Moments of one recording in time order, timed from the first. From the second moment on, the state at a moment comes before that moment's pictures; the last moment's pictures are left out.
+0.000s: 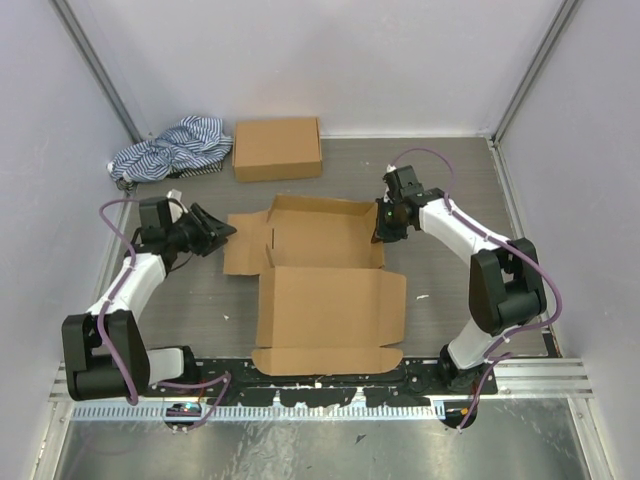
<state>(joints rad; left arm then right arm) 0.07 1.26 0.70 -0.13 0.54 -0.79 0.32 1.64 1.16 -0.58 -0.14 0.41</state>
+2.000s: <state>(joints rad) -0.17 1.19 0.81 -0.29 0.44 -0.63 0.51 1.80 1.25 -0.70 0.11 0.48</state>
